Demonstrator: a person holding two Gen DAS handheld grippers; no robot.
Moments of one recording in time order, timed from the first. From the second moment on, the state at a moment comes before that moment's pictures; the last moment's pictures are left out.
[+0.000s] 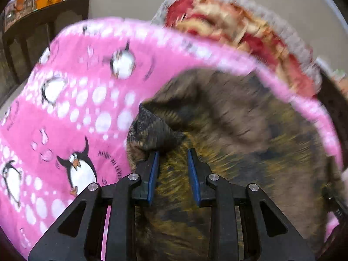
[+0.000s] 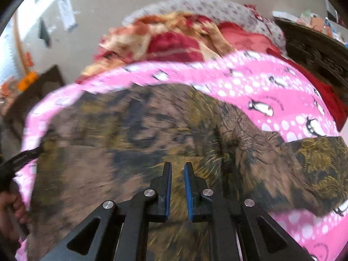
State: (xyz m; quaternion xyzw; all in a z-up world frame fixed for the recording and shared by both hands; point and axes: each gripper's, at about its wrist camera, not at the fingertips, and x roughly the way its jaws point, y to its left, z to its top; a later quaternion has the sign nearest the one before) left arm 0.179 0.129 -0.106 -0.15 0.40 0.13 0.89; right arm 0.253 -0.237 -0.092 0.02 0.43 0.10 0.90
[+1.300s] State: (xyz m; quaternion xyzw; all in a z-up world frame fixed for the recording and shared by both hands) left arm 0.106 0.059 -0.104 -0.11 0.40 0.01 0.91; right arm 0.149 -0.578 -0.058 0.34 0.37 -0.02 0.86
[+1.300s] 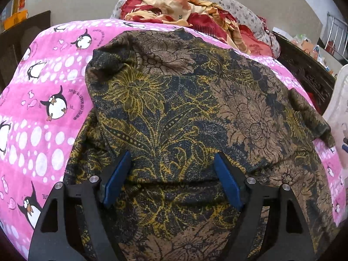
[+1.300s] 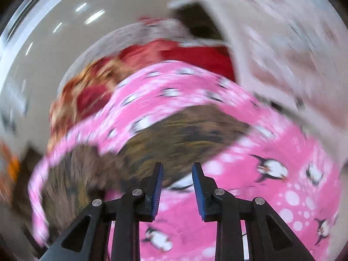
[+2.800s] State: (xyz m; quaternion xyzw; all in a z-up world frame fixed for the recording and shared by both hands) left arm 0.100 0.069 -0.104 -0.15 0.38 0.01 0.91; right arm 0.218 -0.143 0.003 0.17 0.34 0.37 0.85
